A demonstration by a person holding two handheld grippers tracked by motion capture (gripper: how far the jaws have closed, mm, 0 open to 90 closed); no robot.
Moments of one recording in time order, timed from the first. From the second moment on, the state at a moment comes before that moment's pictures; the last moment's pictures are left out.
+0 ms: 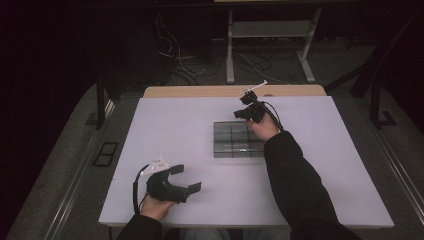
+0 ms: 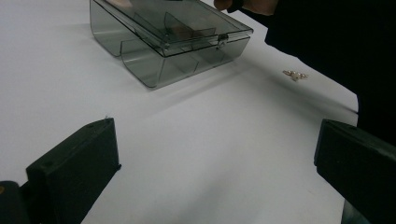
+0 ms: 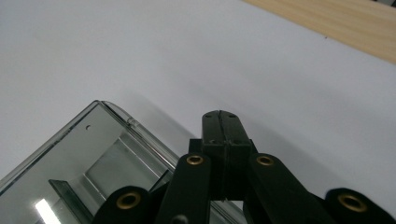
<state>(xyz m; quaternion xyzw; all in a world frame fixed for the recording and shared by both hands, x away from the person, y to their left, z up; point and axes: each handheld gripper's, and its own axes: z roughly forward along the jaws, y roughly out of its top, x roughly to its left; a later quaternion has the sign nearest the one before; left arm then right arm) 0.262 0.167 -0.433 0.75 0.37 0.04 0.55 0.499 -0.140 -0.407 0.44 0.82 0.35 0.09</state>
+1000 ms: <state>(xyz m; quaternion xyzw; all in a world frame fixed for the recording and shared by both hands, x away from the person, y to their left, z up) 0.260 0.171 -0.431 0.74 0.38 0.05 0.56 0.488 -0.133 -0.410 0.46 0.83 0.30 0.08</state>
